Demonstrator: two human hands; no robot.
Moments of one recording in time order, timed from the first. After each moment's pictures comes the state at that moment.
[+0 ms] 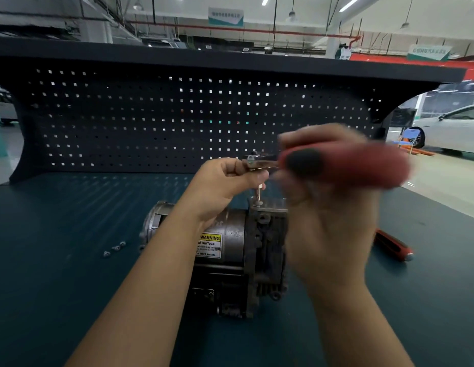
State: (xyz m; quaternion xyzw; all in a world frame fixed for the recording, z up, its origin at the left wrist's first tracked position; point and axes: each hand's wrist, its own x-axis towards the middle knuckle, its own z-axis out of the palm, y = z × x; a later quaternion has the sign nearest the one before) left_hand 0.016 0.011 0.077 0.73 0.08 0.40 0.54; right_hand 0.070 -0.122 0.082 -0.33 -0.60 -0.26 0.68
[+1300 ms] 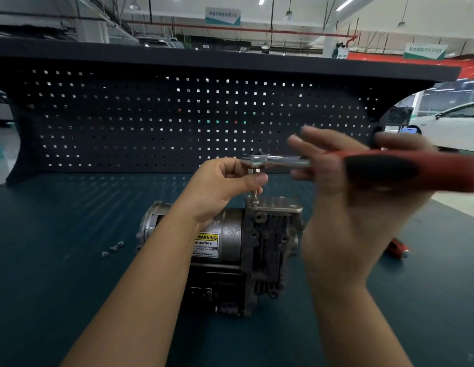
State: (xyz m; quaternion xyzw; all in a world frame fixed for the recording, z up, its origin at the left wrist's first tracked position) left_hand 0.014 0.008 0.075 0.74 0.06 0.38 0.54; right_hand 0.069 -0.127 0.073 -0.22 -0.51 -0.21 0.81
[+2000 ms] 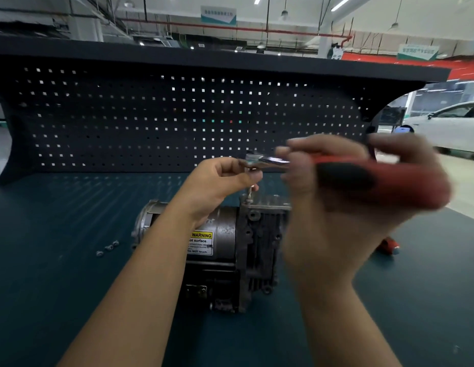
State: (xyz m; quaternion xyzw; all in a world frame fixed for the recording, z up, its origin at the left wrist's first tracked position) left_hand 0.014 0.007 0.075 0.75 0.07 0.38 0.53; right_hand 0.059 -0.130 0.078 -0.24 -0.51 -0.27 0.78
